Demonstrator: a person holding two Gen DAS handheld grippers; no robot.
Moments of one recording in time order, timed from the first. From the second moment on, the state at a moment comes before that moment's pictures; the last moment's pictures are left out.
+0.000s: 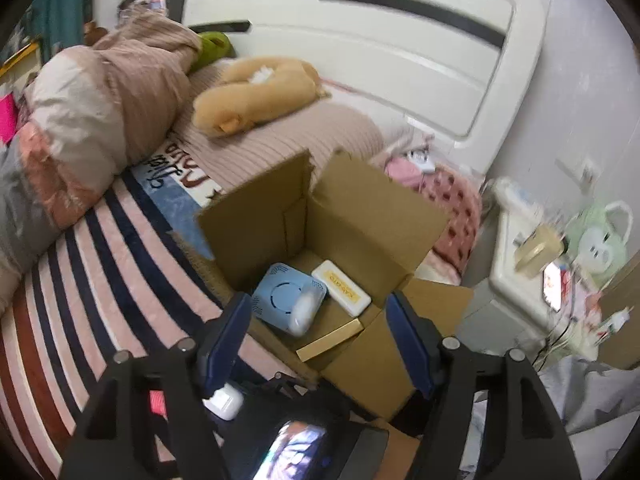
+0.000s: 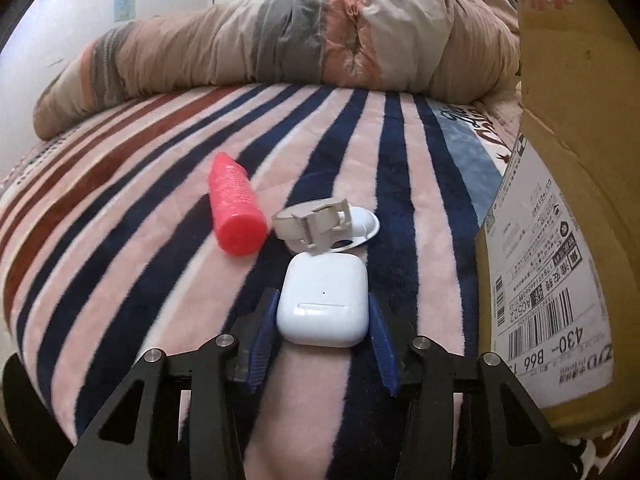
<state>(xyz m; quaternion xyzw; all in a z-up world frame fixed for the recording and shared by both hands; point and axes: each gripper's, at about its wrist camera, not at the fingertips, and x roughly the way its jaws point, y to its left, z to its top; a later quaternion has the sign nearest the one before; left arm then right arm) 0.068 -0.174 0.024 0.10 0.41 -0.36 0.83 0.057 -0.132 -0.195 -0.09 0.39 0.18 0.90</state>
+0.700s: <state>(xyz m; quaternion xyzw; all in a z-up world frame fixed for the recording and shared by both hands) 0.091 -0.016 -0.106 -0.01 0.45 -0.14 0.88 0.011 -0.285 0.009 -0.03 0.31 0.18 0.93</state>
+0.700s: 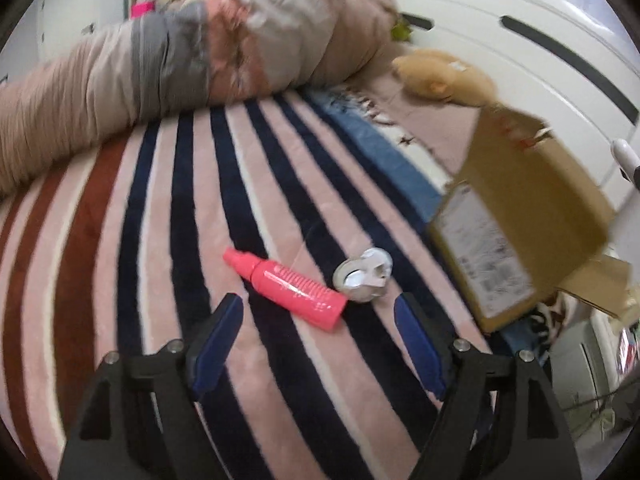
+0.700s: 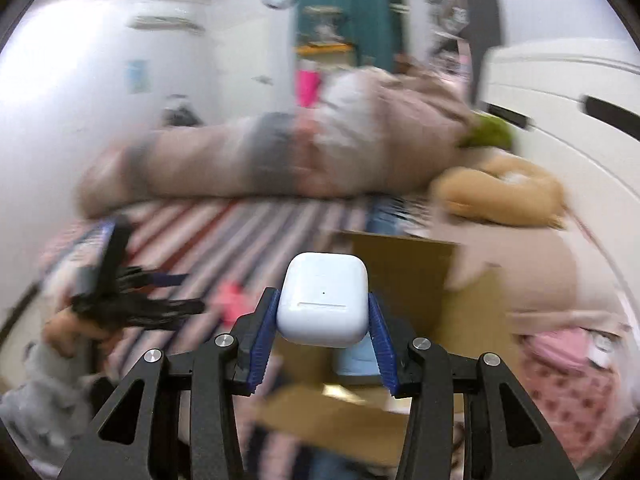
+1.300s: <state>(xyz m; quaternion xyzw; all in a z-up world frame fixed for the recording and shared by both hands) 0.110 -0.010 -0.155 -0.01 0.46 -0.08 0.88 0.048 -0.298 -0.025 -0.01 0.36 0.16 0.92</state>
